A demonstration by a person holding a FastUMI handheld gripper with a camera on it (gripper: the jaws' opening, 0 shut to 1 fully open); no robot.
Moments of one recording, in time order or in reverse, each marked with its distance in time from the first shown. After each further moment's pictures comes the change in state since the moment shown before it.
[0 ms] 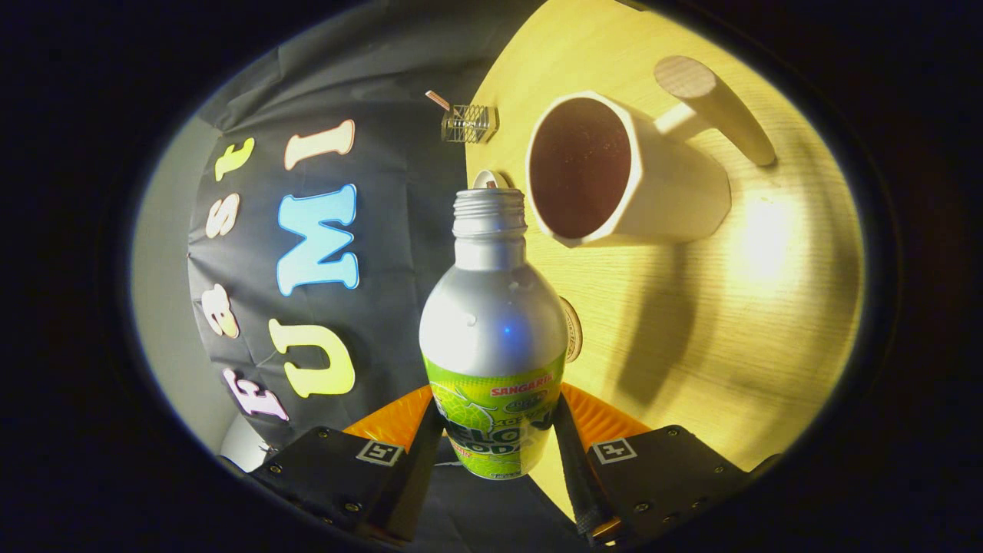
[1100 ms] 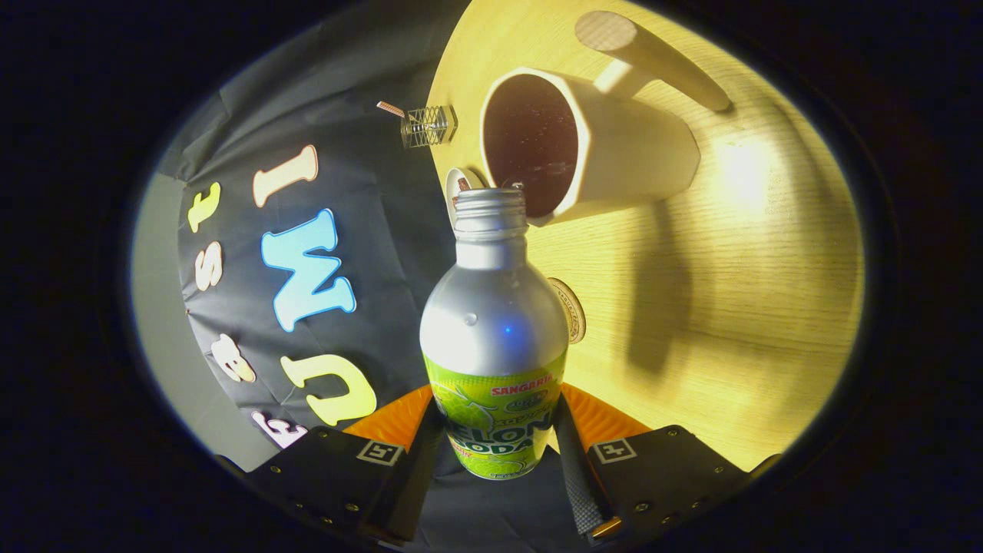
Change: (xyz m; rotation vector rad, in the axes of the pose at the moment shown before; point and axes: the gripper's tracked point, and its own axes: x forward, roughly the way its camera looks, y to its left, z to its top) arm 0.003 0.007 -0.003 0.199 0.026 -0.004
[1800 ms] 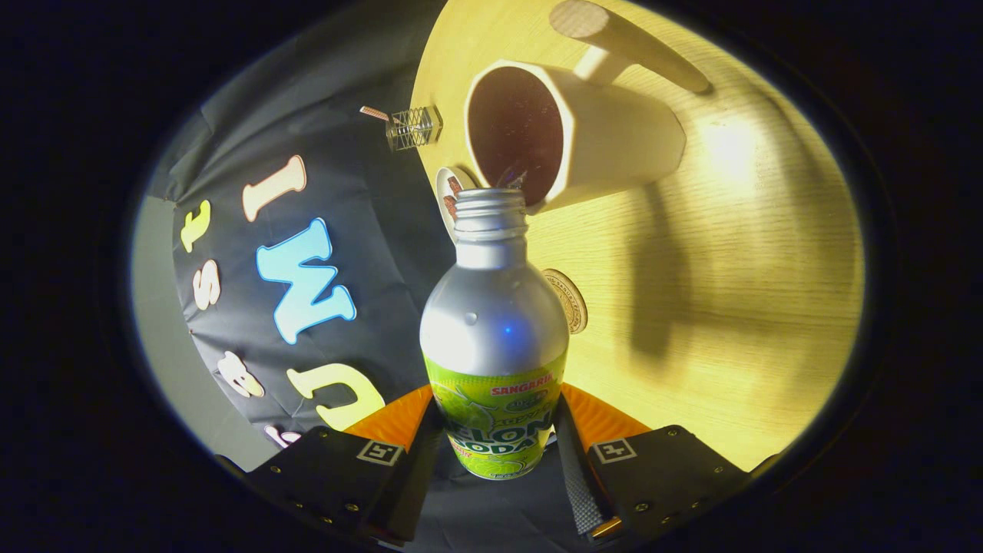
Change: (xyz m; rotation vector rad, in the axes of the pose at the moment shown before) arm -0.001 0.007 0.000 0.073 0.014 -0.006
